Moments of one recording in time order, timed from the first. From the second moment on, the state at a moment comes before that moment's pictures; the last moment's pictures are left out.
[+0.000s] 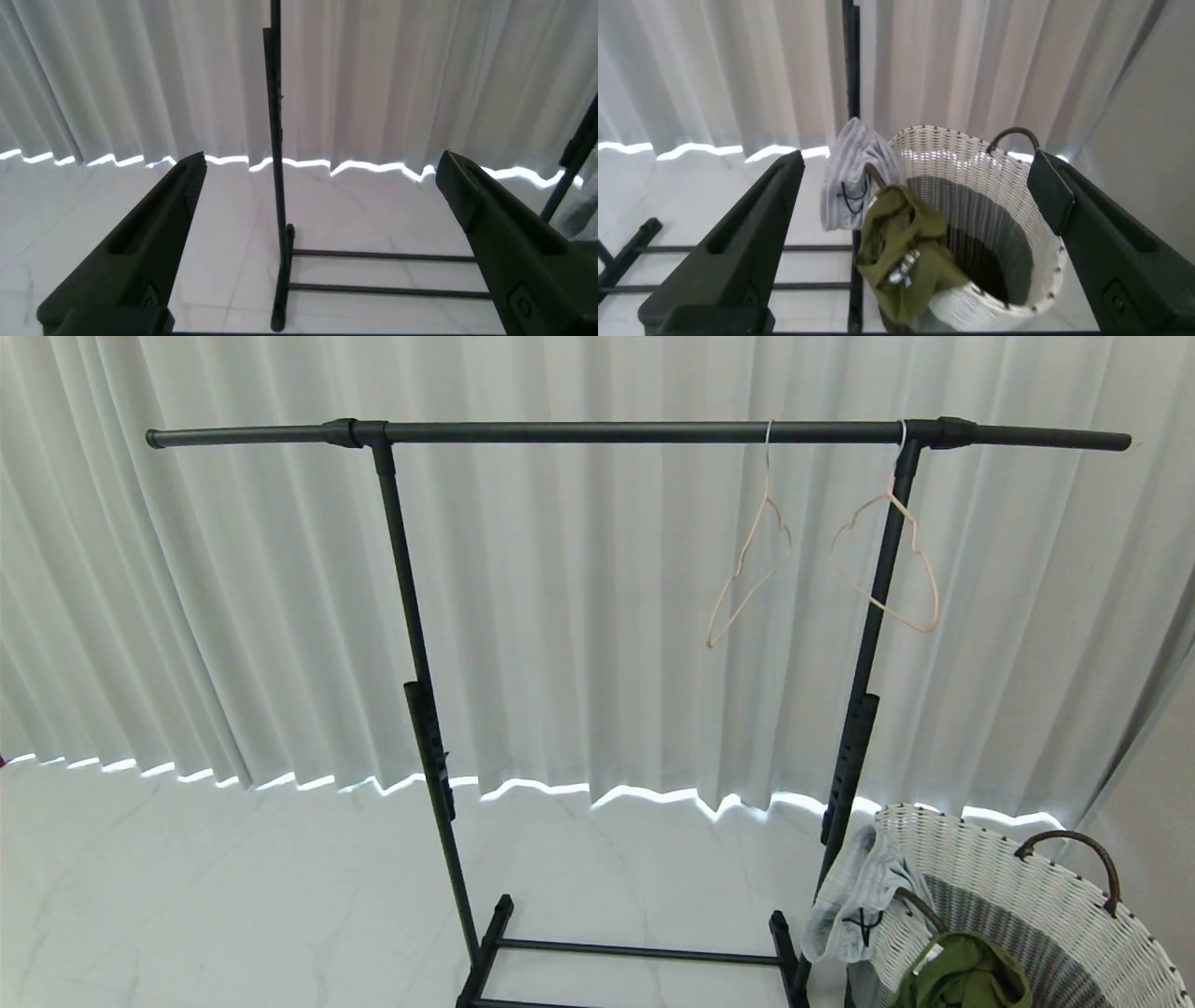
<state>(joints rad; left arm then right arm) 0.00 0.00 0.00 0.01 -0.06 0.05 0.00 0.00 0.00 0.00 -0.03 0.01</state>
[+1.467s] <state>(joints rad) 0.00 0.00 0.00 0.01 -0.06 0.04 -0.06 1.12 -0.29 -0.06 -0.12 -0.39</state>
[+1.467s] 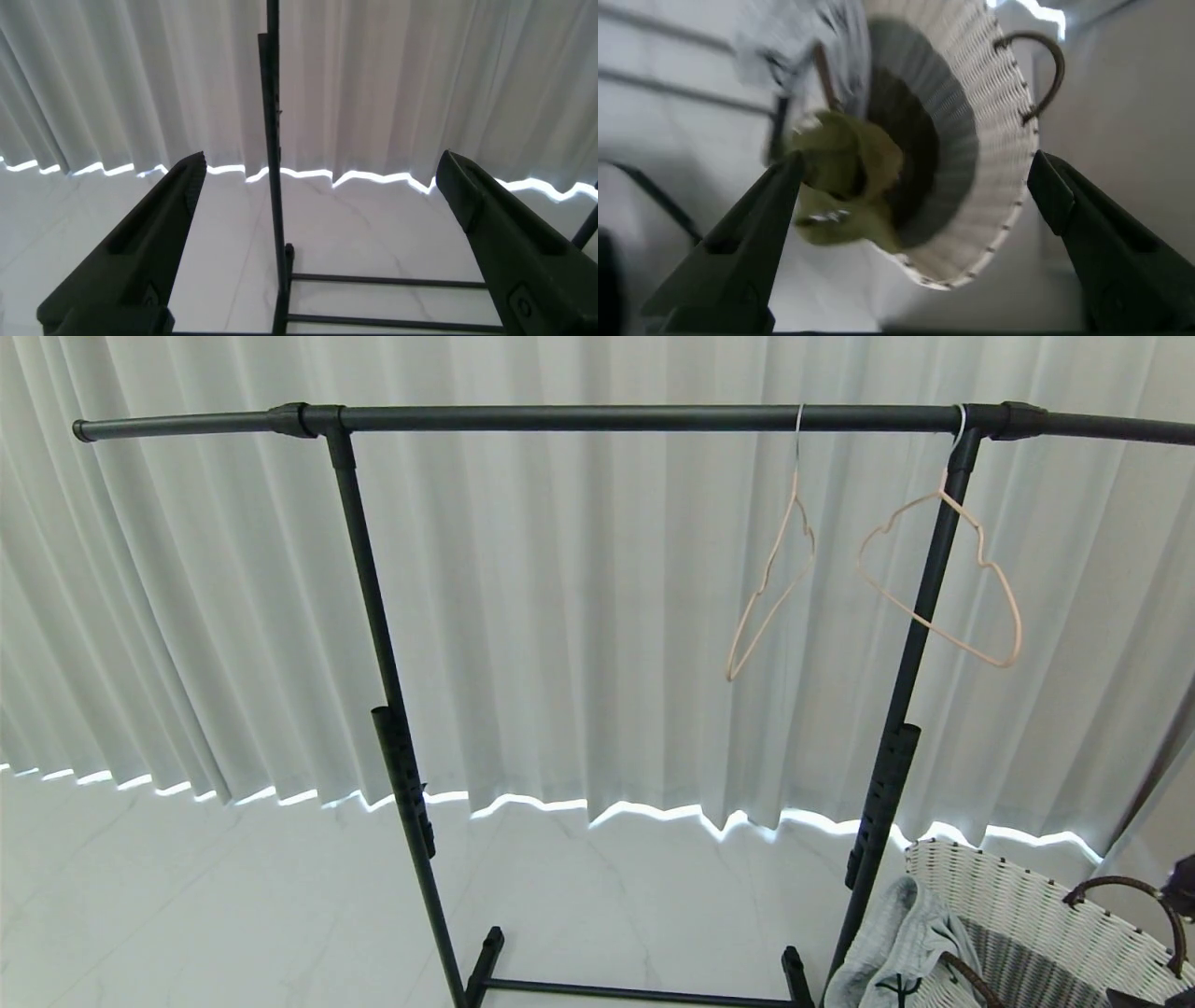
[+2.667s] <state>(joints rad) 0.00 0.00 0.00 0.01 -0.06 0.04 -0.30 2.07 -0.31 -0.57 -0.03 -0.69</state>
